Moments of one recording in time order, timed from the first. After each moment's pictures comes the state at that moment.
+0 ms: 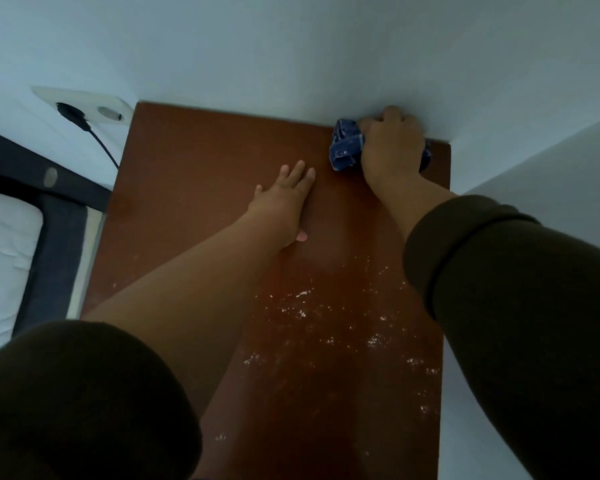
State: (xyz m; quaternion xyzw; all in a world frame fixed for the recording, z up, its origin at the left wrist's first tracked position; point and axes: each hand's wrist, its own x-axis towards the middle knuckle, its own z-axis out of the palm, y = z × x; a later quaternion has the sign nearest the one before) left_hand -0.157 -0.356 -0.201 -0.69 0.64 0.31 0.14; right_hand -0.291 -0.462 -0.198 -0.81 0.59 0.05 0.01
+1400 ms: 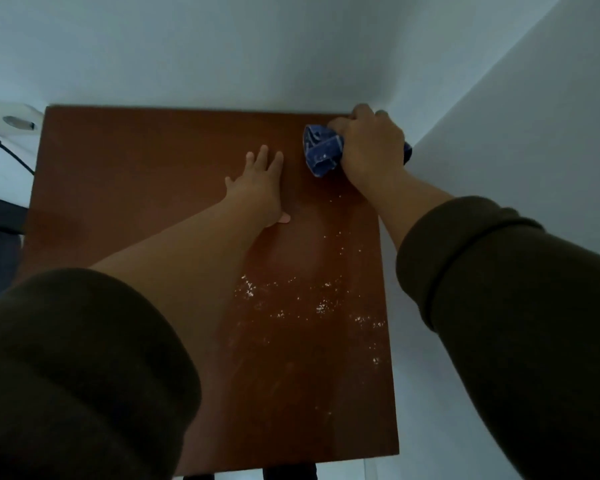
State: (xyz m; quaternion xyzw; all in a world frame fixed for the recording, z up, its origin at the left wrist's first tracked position) left_hand -0.219 -0.369 -0.200 -0.70 0.63 0.31 0.12; right_hand -0.373 -0.426 -0.167 -0.81 0.59 0.03 0.02
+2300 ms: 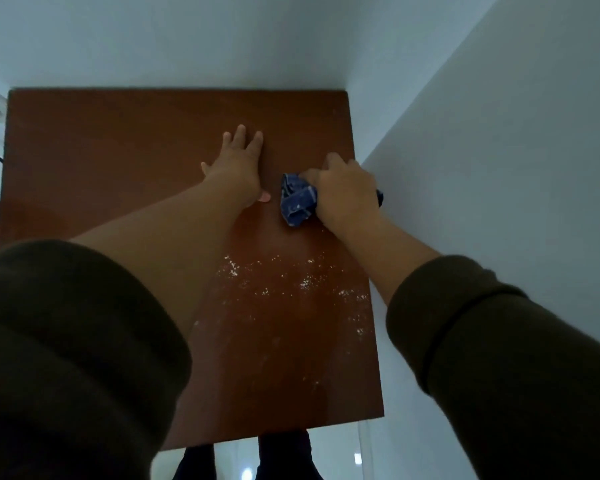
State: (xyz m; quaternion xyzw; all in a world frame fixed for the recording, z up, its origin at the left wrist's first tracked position) left_hand -0.225 -0.362 -0.196 -0.72 0.61 0.32 0.10; right_hand -0.387 -0.343 -0.176 -0.82 0.56 0.10 0.07
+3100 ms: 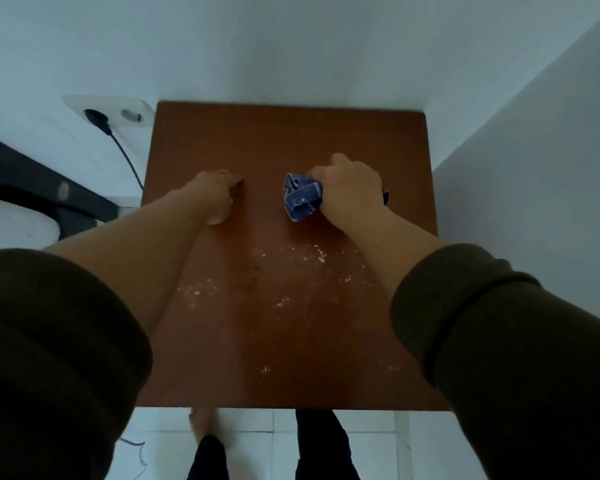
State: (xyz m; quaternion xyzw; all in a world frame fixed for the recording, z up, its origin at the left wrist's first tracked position) left_hand -0.056 -0.282 -0.173 -0.73 0.61 0.25 0.19; right_hand -0.266 -0.306 -0.137 -0.84 0.53 0.07 0.09
